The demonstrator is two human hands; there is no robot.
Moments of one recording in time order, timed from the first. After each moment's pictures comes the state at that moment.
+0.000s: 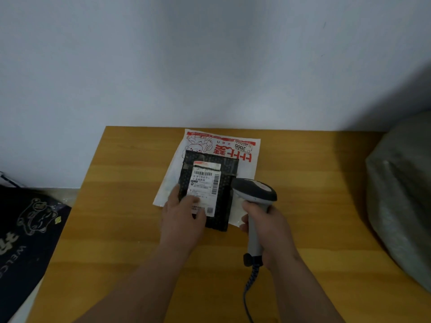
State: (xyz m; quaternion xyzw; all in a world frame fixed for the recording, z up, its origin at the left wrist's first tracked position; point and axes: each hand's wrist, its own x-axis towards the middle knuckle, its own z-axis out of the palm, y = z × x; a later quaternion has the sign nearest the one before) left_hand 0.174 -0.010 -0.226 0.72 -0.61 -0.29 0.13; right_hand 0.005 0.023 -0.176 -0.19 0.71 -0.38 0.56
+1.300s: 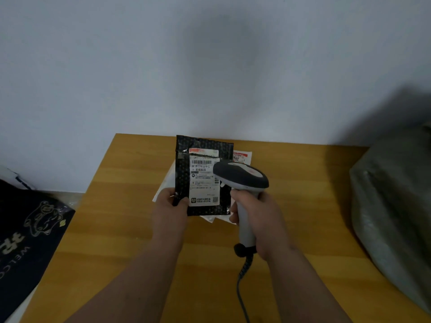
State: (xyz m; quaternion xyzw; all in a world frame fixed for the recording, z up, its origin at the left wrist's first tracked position) left_hand 0.156 -0.001 -0.186 0.73 -0.36 -0.42 0.40; right_hand -0.007 0.030 -0.115 -0.29 0.63 -0.42 0.59
